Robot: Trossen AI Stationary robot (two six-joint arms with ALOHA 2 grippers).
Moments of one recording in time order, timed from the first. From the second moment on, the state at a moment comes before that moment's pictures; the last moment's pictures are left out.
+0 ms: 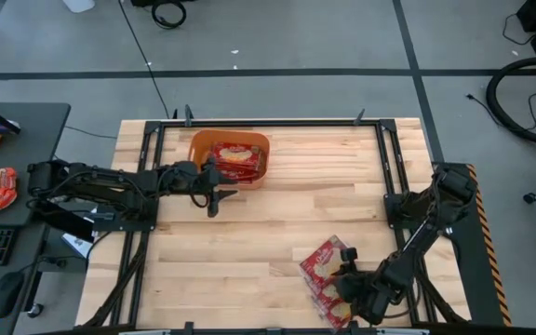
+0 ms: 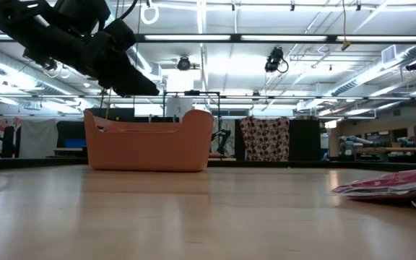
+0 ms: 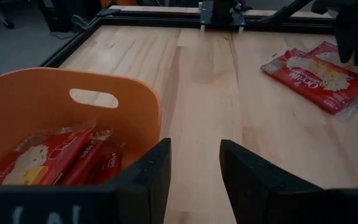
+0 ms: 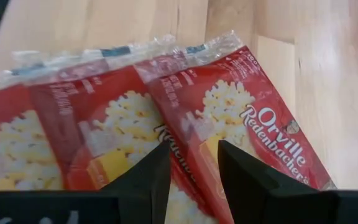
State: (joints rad) left arm 0.14 1.09 0.40 0.33 -0.01 0.01; right arm 0.96 1.74 0.98 -0.54 0.55 0.72
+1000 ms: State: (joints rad) left arm 0.04 1.09 0.40 0.32 -0.03 -0.01; right arm 0.88 1.83 0.98 -0.63 0.59 0.70
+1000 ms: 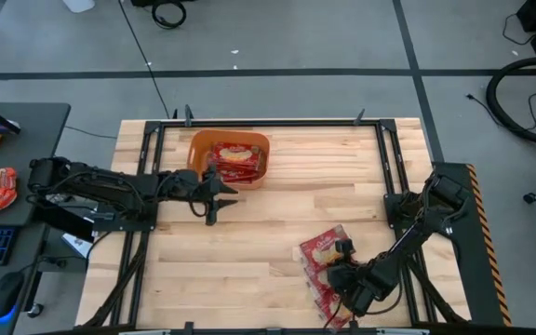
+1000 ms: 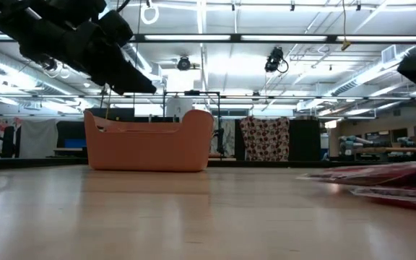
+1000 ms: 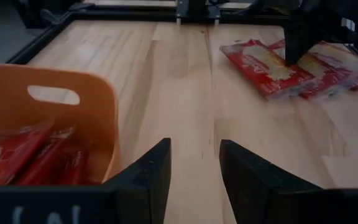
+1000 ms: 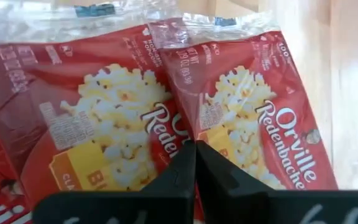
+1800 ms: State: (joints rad) left arm -0.18 1.48 0.47 0.68 -0.13 0.09; right arm 0.57 1.49 0.98 -0.46 0.41 0.65
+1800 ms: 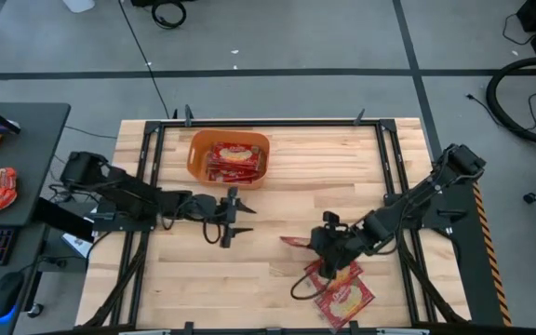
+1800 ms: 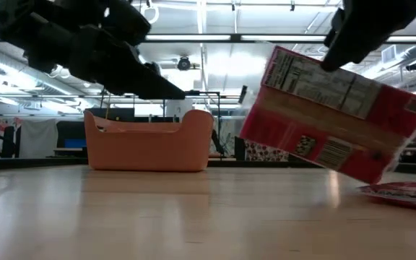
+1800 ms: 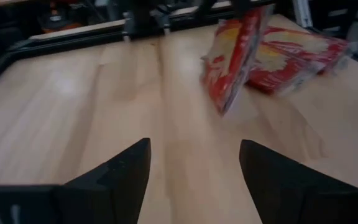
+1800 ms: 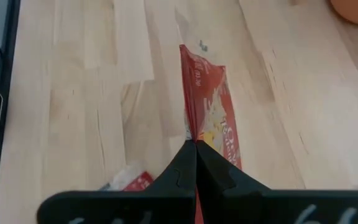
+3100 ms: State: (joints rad) left arm -0.17 1.78 0.83 0.49 -0.05 0.16; right arm 0.42 1.47 0.98 -0.33 0.29 0.48
